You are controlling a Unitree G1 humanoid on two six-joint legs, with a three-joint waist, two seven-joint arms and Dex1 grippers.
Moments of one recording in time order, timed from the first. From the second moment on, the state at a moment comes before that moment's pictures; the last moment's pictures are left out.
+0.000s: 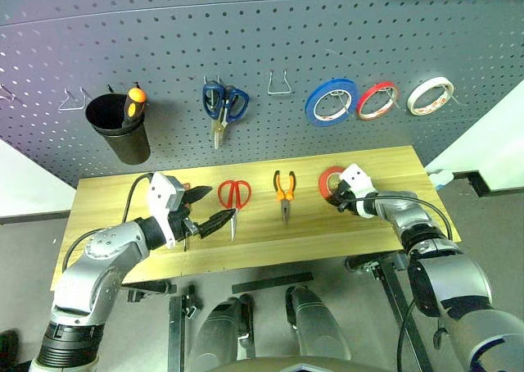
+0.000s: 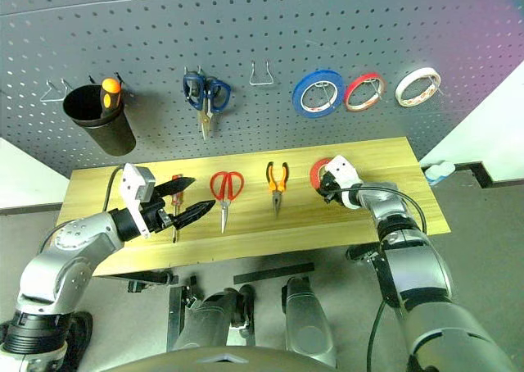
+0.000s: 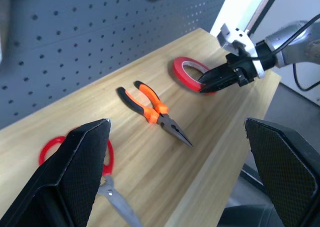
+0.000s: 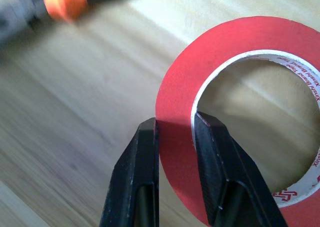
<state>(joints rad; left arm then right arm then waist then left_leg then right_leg) -0.05 0.56 0.10 -0.36 -0.56 0.53 -0.75 -0.78 -0.44 0.02 1.18 -0.06 -0.07 0.85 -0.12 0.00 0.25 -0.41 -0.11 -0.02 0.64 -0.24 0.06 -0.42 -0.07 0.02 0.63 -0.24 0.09</state>
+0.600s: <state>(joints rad) -0.08 0.71 0.20 -0.37 -0.70 0.56 -0.93 -0.55 -0.45 -0.19 0.83 0.29 -0.03 1.13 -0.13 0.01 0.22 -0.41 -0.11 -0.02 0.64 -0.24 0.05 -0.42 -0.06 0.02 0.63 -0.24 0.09</state>
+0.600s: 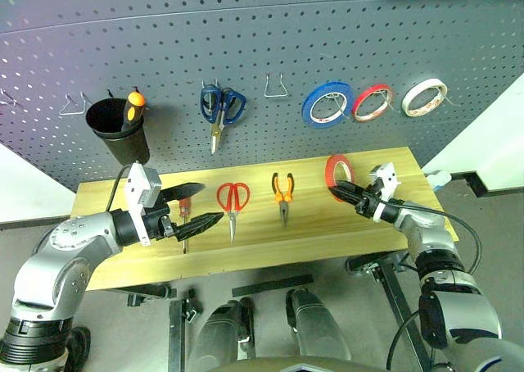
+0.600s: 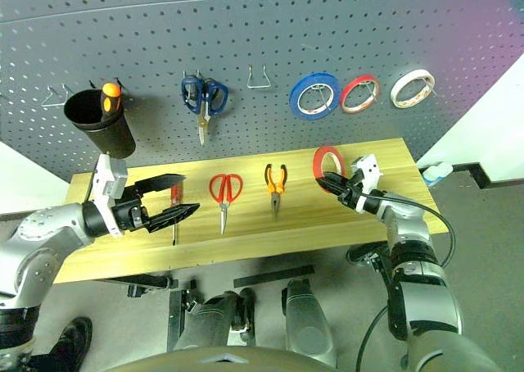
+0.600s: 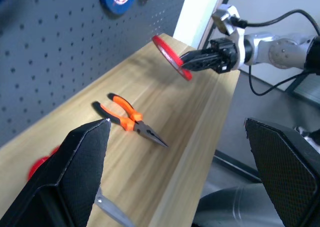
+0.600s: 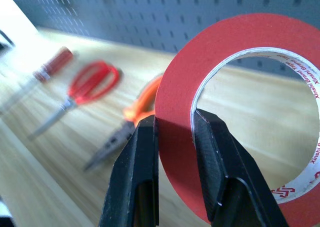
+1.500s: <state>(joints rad) -0.25 0.68 0.14 -0.24 -0.67 0.54 -0.99 -0.47 -0.52 -0.34 0.65 0.40 -0.07 1.01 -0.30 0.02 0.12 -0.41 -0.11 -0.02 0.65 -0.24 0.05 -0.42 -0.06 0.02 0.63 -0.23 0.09</state>
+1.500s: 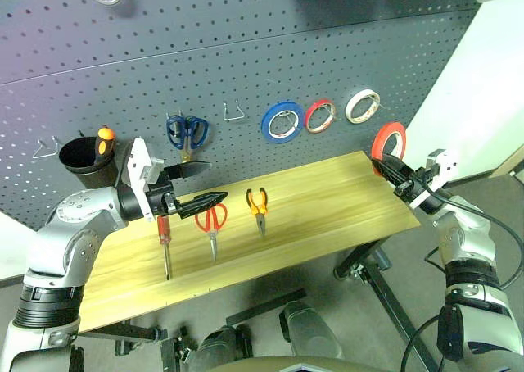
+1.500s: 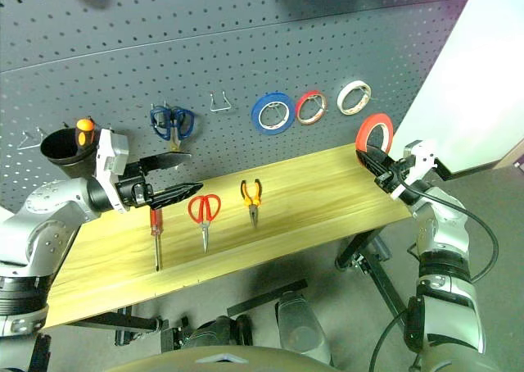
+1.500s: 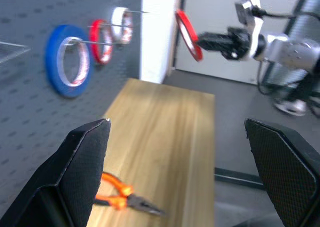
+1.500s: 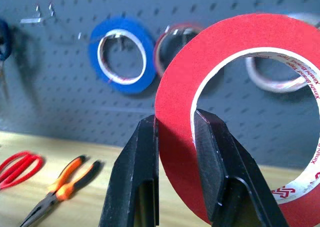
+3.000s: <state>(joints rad) -0.07 0.69 0.22 -0.45 -0.74 0.59 -0.84 -0.84 -0.44 -0.19 1.17 0.16 -0.39 0.85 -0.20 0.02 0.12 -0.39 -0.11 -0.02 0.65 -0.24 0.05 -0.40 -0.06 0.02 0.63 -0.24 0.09</state>
